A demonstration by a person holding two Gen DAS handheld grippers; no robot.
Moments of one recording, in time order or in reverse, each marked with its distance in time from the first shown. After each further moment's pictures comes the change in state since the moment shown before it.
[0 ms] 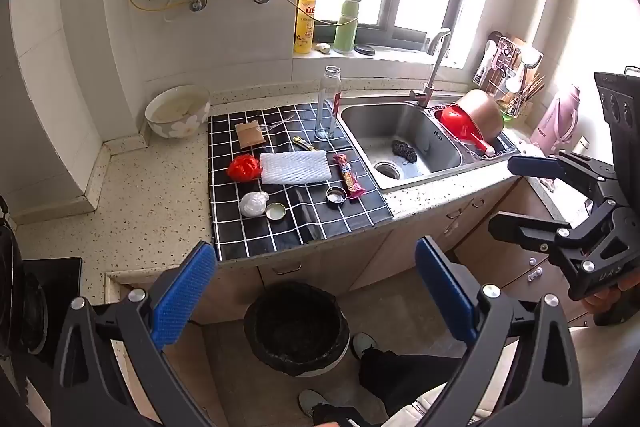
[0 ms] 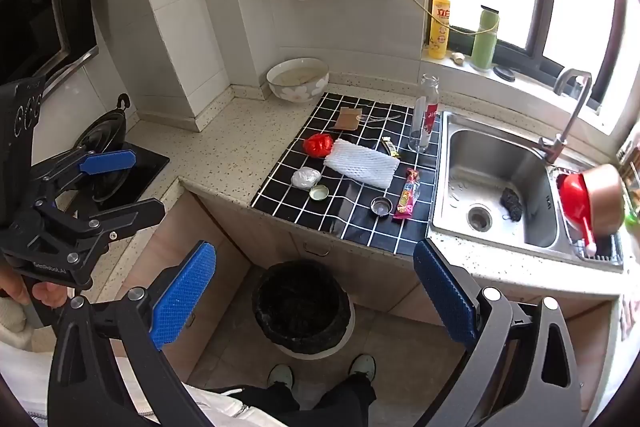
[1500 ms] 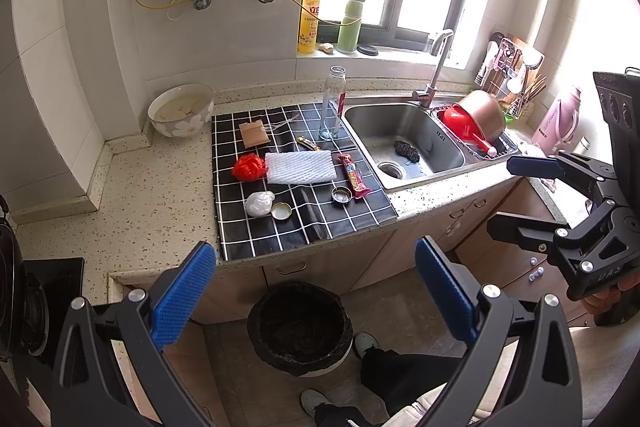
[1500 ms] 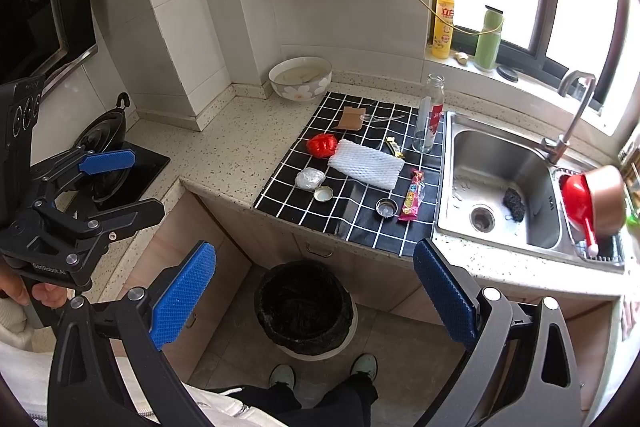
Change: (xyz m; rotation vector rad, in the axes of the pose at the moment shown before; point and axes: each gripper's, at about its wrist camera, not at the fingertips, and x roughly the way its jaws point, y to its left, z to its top) left arm -0.002 -0.001 0.000 0.000 0.002 0.005; right arm 0.006 0.007 0.002 0.002 0.007 0.006
